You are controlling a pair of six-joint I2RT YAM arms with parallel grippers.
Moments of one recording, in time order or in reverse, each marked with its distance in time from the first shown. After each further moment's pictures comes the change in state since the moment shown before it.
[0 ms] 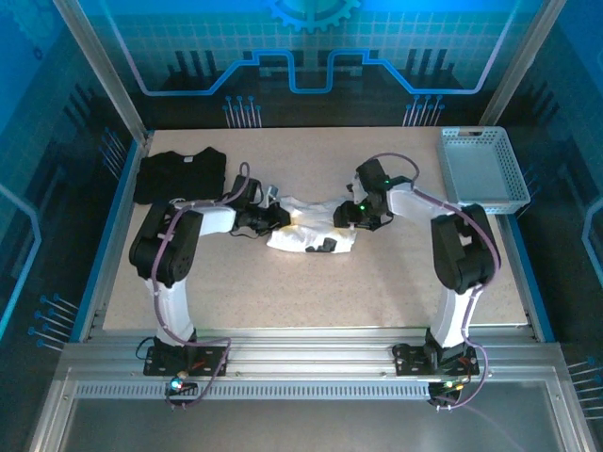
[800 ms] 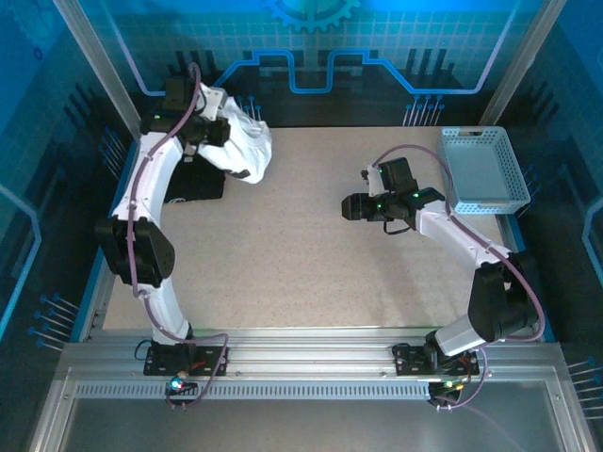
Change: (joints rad) left arm 0.266 -0.019 0.955 -0.827 -0.410 0.742; right arm -0.009 -0.336 -0.156 0.126 0.010 -0.023
